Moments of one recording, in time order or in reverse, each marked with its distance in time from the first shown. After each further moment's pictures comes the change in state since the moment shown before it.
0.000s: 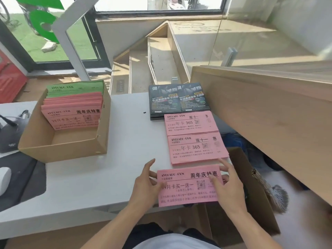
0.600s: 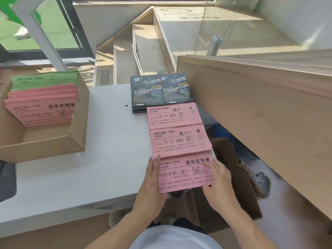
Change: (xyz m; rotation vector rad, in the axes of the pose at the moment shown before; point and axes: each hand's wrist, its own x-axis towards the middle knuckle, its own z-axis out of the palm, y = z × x) left_hand -0.014 0.000 0.067 0.268 -0.037 0.293; right_hand 0.002 0.029 -0.028 -0.463 -0.131 -0.038
